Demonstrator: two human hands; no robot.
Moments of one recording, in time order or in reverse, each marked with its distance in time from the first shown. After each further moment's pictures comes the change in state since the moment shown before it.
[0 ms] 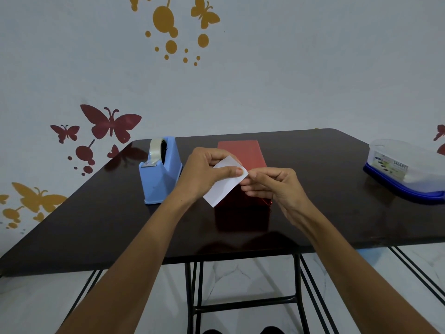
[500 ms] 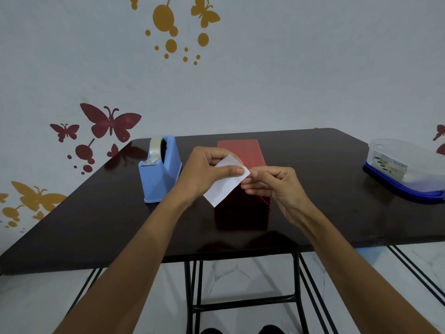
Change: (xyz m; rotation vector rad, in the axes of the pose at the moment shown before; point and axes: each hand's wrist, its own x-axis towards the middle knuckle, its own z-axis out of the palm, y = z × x) left_hand -0.001 0.002 0.000 -0.054 -0.026 -0.007; right_hand -0.001 -0.001 0.001 0.004 0.021 -0.002
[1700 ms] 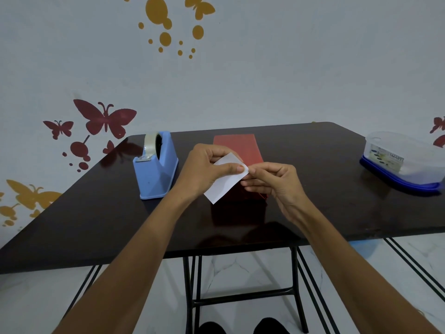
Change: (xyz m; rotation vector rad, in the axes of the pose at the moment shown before) left_hand 0.000 0.000 0.010 0.055 -0.002 0.019; right_hand -0.002 0.007 -0.005 0.043 0.051 -0.002
